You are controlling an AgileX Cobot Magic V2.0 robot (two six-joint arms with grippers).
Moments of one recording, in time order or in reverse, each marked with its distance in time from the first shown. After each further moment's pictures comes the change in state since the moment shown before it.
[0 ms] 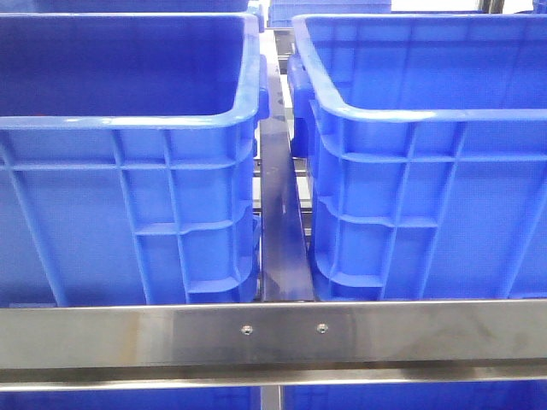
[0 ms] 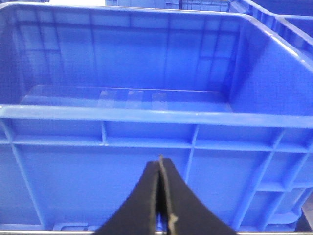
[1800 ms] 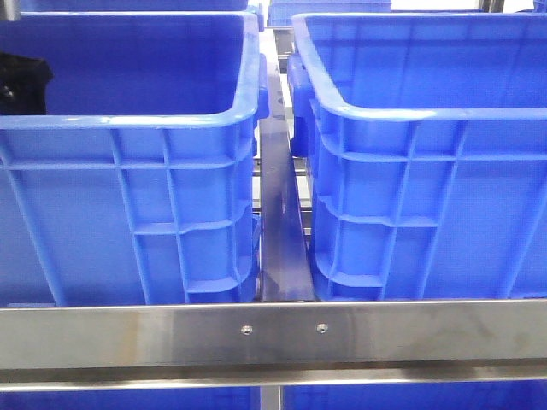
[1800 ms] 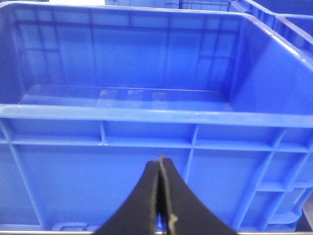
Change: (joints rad) left arm -0.047 1.292 -0.800 -0.132 0.231 0.197; right arm 0.000 0.000 0.000 0.000 0.000 0.000
